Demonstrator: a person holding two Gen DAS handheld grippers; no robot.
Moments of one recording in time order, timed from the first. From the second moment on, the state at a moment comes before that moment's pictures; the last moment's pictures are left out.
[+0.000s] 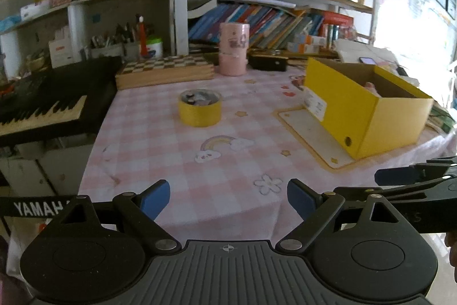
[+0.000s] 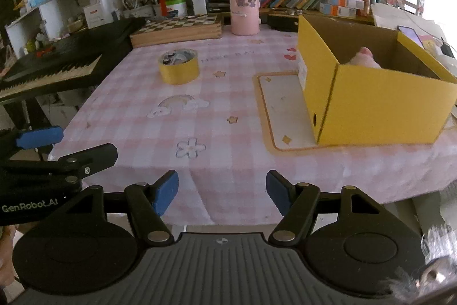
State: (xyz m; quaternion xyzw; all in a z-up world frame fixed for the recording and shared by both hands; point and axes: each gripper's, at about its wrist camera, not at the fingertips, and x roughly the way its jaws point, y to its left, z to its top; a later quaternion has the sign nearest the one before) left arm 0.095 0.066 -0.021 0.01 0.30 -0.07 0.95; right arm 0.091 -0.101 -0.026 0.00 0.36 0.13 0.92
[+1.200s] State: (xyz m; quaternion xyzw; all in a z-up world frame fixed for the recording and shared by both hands) left arm 0.275 0.064 -0.042 0.10 0.29 -0.03 0.95; right arm 0.261 -0.094 -0.017 0.01 0.33 0.15 0.93
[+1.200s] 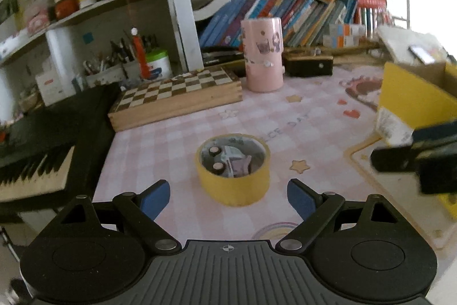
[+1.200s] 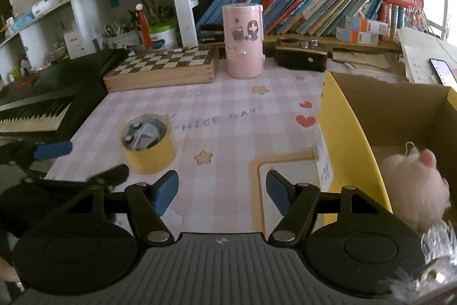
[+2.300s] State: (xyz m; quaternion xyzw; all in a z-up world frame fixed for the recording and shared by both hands) left arm 0.331 0.063 -0.069 0.06 0.32 -0.09 0.94; right arm 0.293 -0.105 -0.017 0.02 0.32 0.12 0.94
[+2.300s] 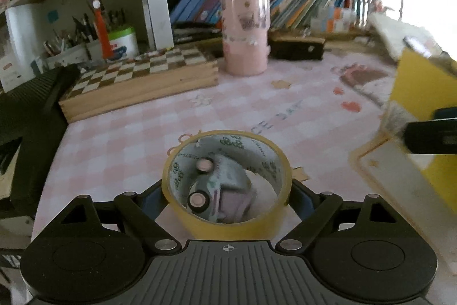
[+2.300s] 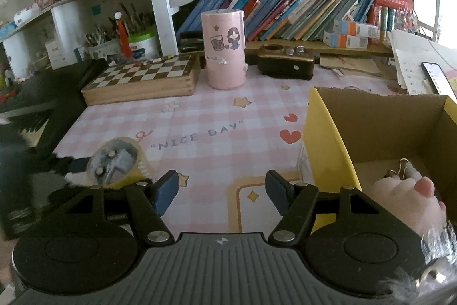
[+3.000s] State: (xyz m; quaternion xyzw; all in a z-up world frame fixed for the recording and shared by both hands) left arm 0.260 0.137 -0.017 -0.05 0.27 0.03 0.96; right arm 0.310 -0.057 -0.040 -0.03 0.35 0.21 0.91
